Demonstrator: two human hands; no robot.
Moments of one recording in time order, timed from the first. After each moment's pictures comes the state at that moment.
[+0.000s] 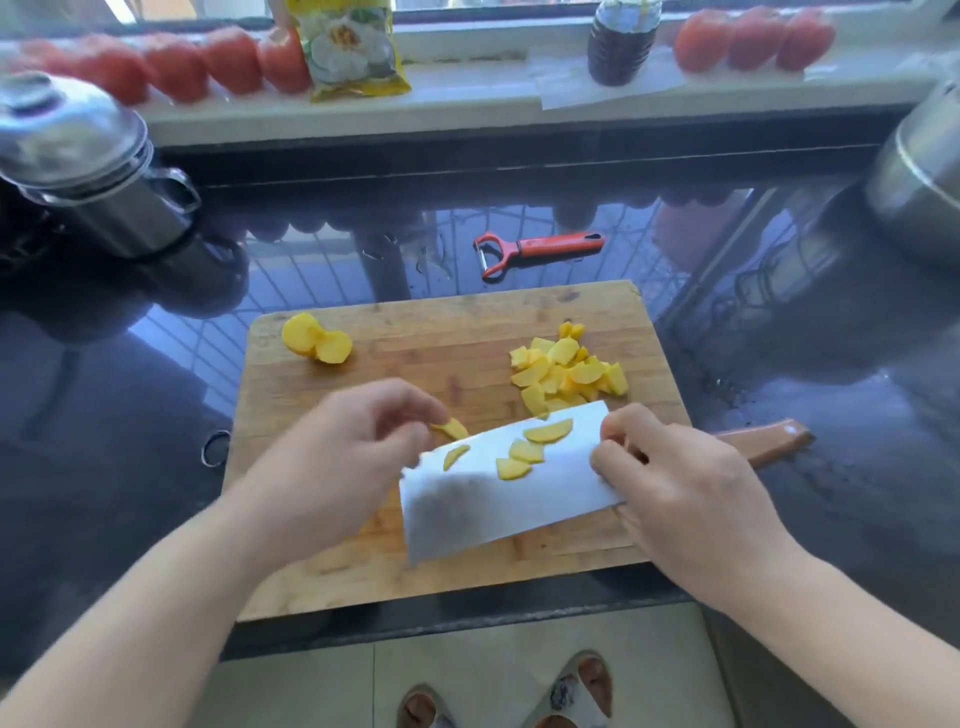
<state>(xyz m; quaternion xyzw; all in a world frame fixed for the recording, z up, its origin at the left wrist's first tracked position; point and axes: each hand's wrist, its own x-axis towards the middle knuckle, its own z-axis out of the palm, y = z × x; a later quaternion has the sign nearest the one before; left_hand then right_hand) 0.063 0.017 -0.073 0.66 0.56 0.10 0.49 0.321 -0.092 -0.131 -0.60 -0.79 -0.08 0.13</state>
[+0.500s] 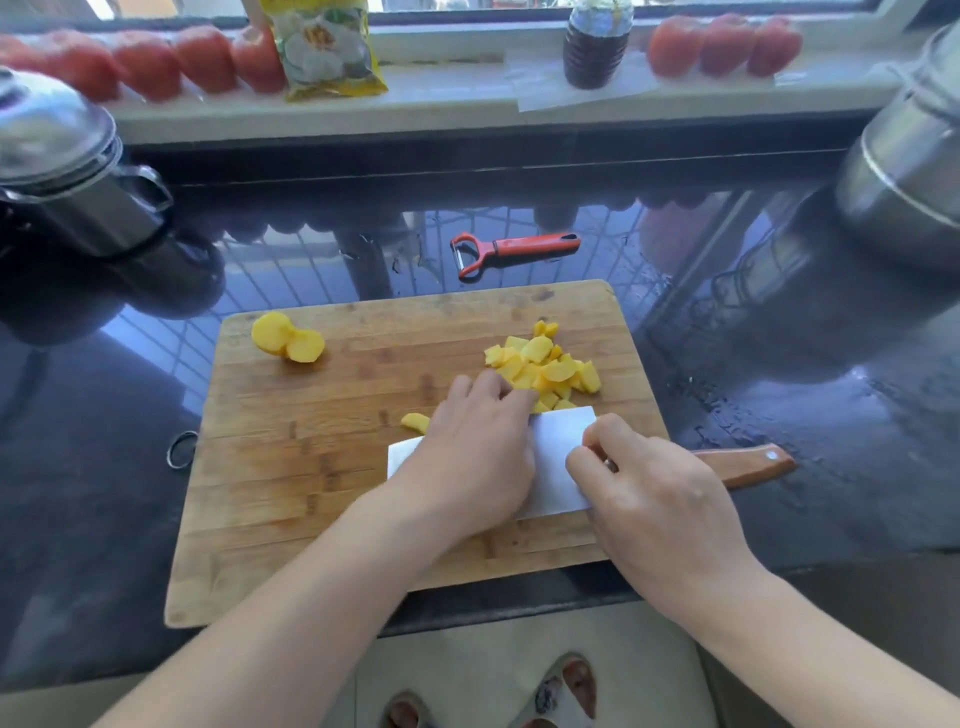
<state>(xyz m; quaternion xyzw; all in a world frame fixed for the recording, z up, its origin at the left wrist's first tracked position) 0.167 0.003 -0.122 0.85 0.45 -0.04 0.26 0.314 -0.100 -0.141 -0.64 -0.74 -0.15 0.13</state>
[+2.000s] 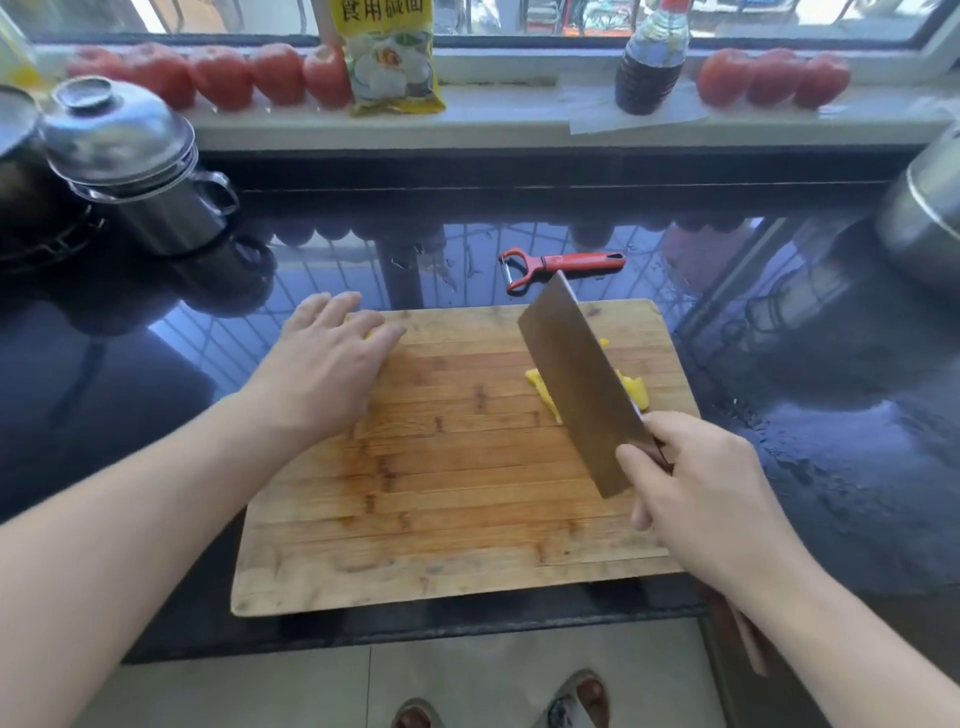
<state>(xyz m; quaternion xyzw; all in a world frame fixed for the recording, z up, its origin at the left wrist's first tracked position) 0.019 0.120 -0.140 0.90 0.42 -0.06 -0.06 0.288 -0.081 -0.092 -0.79 -0.50 0.25 0.25</state>
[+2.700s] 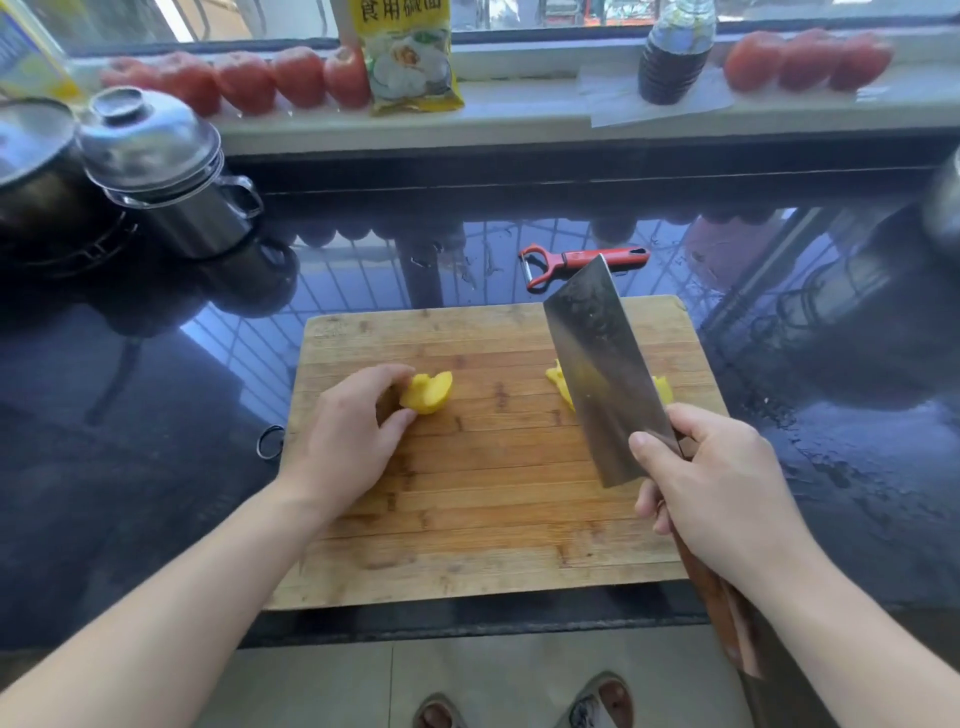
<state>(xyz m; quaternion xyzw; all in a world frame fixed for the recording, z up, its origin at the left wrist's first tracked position) 0.013 0.063 -0.166 0.78 0.55 0.19 0.24 0.282 -0.074 -0.093 -0.78 -0.42 0.33 0.32</state>
